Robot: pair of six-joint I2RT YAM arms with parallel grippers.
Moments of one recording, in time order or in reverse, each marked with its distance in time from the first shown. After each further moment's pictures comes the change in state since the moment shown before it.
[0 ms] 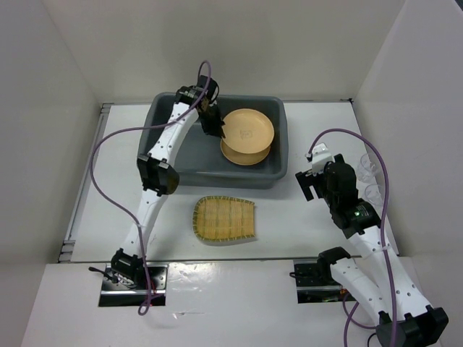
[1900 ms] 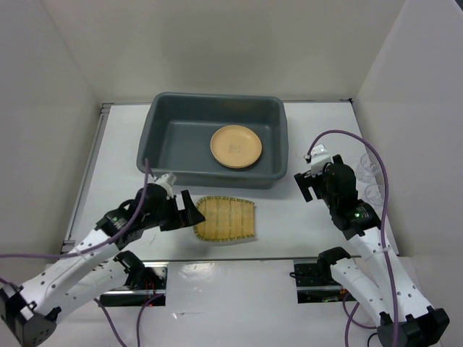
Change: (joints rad) left arm -0.291 -1.933 -2.297 0.726 -0.115 -0.164; right arm 0.021 -0.011 -0.006 0.002 -0.011 -0.002
